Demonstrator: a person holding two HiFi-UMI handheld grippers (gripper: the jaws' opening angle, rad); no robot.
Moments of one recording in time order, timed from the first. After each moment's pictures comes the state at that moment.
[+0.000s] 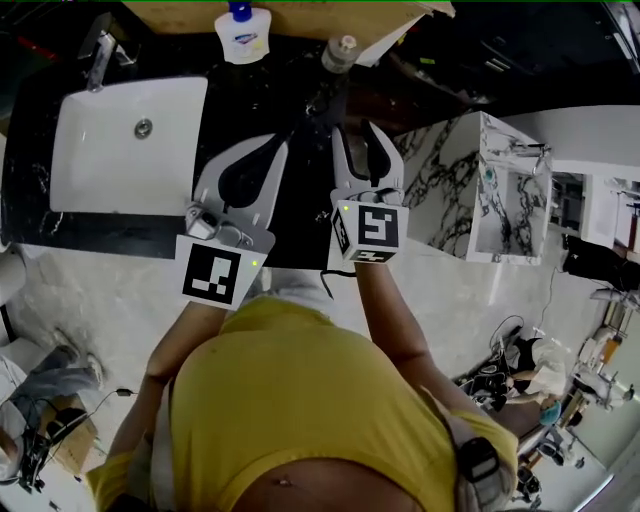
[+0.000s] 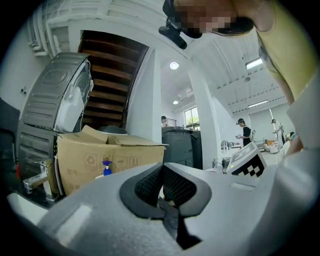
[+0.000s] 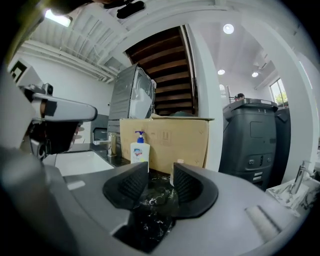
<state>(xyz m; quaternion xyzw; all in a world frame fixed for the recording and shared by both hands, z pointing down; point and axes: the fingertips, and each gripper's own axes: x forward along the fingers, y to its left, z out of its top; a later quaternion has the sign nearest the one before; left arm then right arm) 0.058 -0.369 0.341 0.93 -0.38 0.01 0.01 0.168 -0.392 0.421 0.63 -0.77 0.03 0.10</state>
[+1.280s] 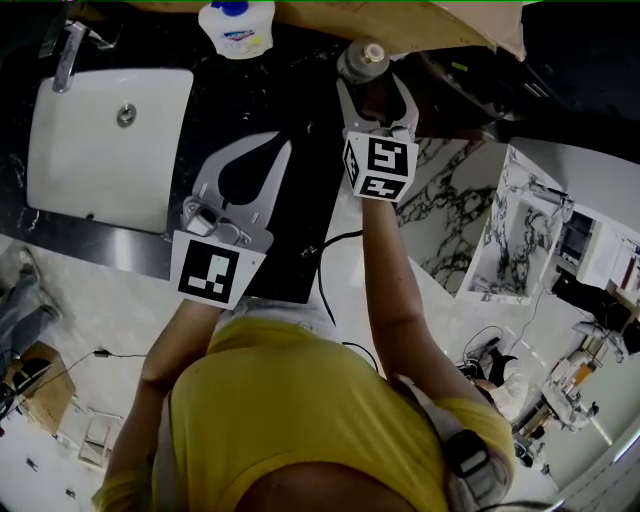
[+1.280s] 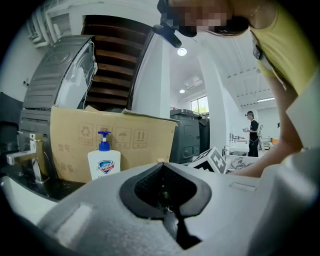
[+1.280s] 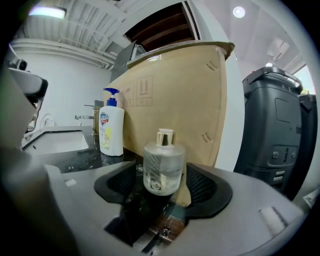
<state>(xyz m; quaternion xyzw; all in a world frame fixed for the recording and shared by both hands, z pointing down) 0.087 -0.443 0.430 0.91 -0.40 0.07 0.05 0.209 -0.554 0.538 0.58 -0.79 0.06 0.16</state>
